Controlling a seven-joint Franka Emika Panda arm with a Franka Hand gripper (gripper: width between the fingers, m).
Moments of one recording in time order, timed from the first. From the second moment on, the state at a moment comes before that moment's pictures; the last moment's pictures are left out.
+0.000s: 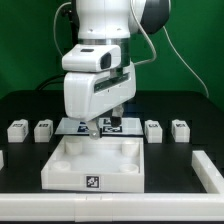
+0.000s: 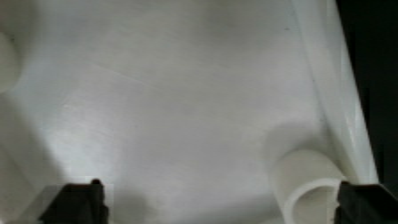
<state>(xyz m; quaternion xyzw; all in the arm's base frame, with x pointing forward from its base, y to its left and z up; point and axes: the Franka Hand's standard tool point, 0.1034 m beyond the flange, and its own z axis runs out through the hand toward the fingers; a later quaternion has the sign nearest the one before) 0.495 -0.012 0.058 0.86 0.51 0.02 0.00</state>
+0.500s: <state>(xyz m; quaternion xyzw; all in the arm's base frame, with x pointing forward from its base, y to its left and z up) 0.463 -0.011 0.037 0.80 0.59 0.05 0.03</state>
